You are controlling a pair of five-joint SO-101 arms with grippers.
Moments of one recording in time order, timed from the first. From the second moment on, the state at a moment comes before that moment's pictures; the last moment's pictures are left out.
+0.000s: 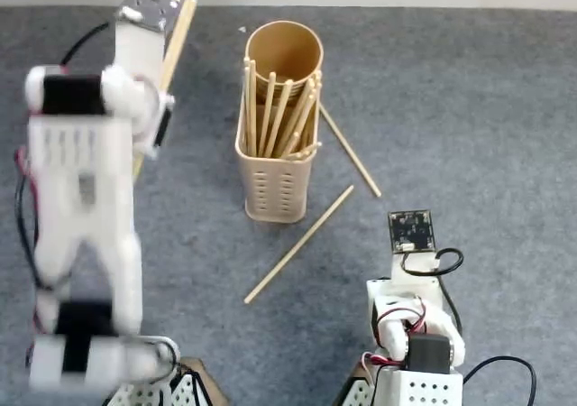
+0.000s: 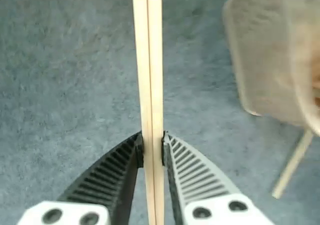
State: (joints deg) left arm -4.6 -10.1 -19.9 101.0 -11.3; right arm -1.5 -104.3 95.5 69.7 9.3
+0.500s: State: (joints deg) left arm 11.1 -33.4 3.9 59.6 -4.3; right arm -1.5 -104.3 95.5 69.7 9.3
